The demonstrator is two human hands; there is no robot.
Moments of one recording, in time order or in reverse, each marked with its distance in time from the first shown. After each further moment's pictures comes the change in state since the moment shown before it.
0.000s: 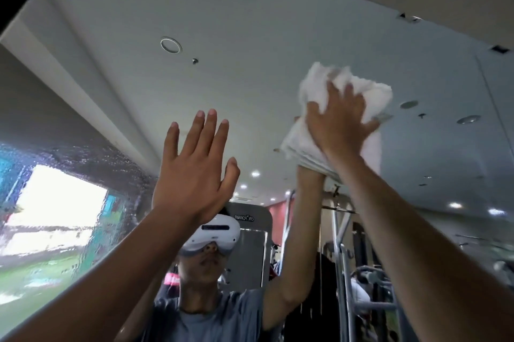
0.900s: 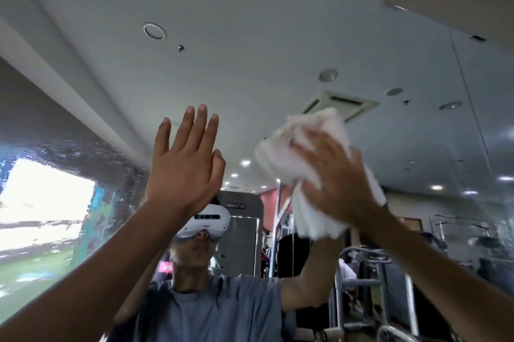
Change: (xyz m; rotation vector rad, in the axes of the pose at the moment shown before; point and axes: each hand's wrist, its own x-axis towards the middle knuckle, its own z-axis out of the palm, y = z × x) left_hand -0.006 0.004 -0.005 0.001 -0.034 0.000; right_hand -0.093 0.079 -0.020 -0.108 -0.125 -0.712
